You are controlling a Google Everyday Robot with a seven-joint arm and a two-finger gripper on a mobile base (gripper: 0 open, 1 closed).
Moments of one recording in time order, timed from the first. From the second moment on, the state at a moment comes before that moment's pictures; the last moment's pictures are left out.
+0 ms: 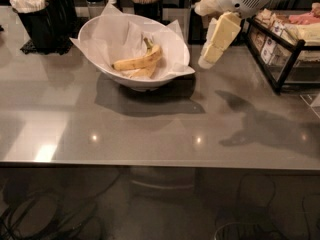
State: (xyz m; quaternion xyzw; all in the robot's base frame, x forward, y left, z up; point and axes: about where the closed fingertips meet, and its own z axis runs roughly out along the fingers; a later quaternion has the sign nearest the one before) arm 0.584 -0.092 0.993 -0.68 0.68 0.10 0.27
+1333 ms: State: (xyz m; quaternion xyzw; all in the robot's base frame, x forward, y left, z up) arm 0.639 -0.021 0.962 -0.73 0.62 0.13 0.25
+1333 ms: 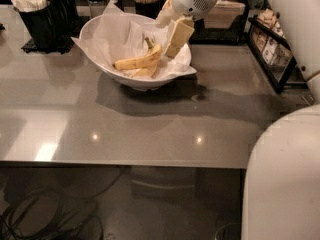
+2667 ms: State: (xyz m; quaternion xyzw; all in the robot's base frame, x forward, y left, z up) arm 0.681 0.021 0.907 -0.76 0.60 0.15 0.22
